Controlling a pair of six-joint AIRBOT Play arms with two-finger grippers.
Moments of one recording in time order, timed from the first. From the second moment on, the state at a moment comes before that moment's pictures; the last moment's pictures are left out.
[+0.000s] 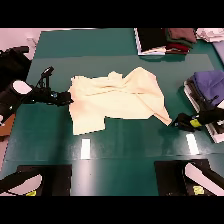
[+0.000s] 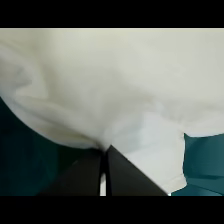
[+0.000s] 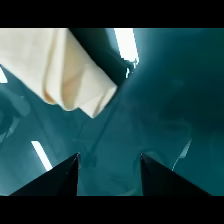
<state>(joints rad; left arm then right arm) -0.07 -1.20 0.93 0.97 -0.92 -1.38 -0.42 -1.05 0.63 -1.17 1.32 1.37</state>
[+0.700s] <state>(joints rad) -0.07 -1.20 0.93 0.96 -0.94 -1.38 -0.24 -1.09 0.57 -1.11 1.04 1.38</state>
